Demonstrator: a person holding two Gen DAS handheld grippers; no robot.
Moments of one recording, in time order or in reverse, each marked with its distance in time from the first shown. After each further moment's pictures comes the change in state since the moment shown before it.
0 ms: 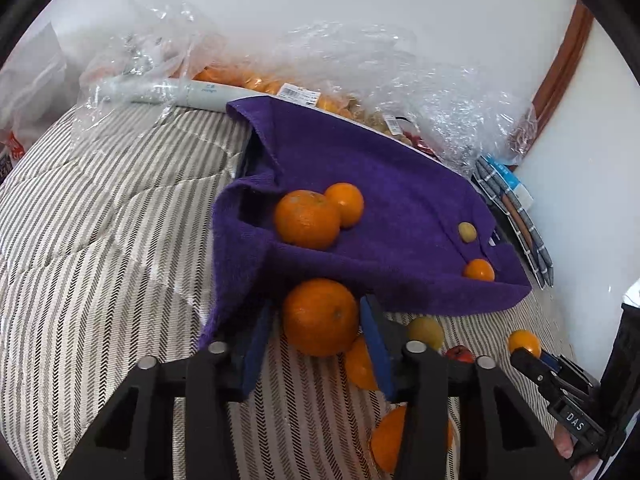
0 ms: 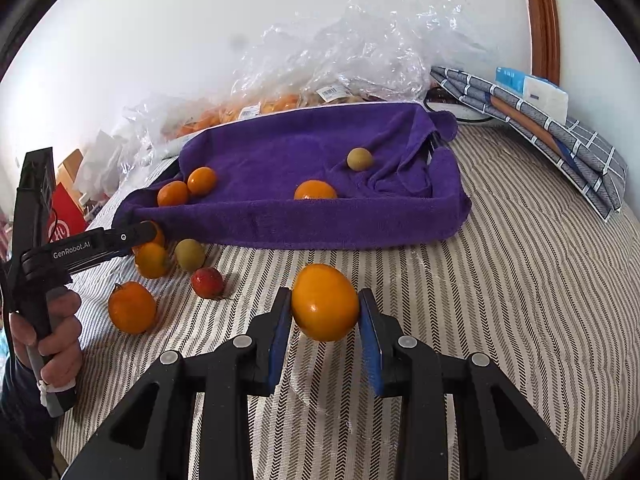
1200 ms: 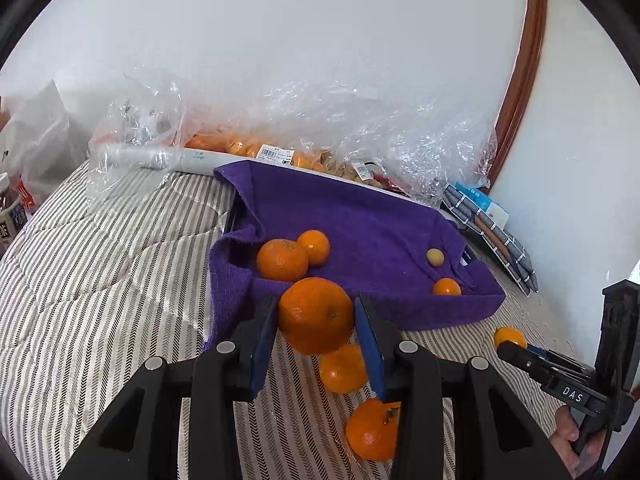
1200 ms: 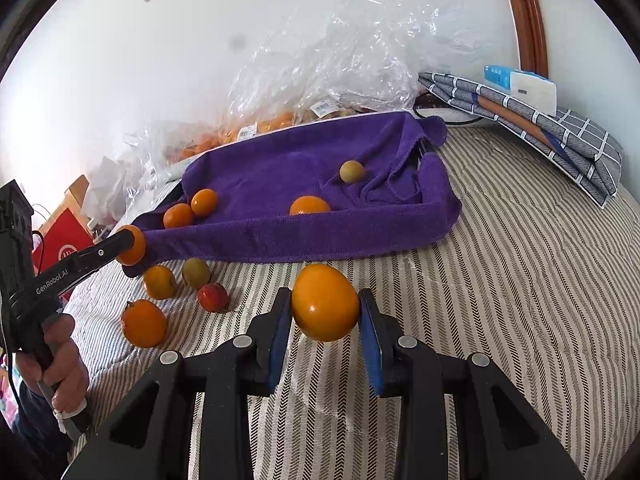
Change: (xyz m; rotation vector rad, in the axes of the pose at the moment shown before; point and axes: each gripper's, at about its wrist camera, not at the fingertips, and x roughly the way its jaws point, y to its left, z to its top) left arm -0.048 -0.017 -0.009 0.085 -0.197 -0.006; right arm -0.010 -0.010 -0.002 0.073 -0.060 0.036
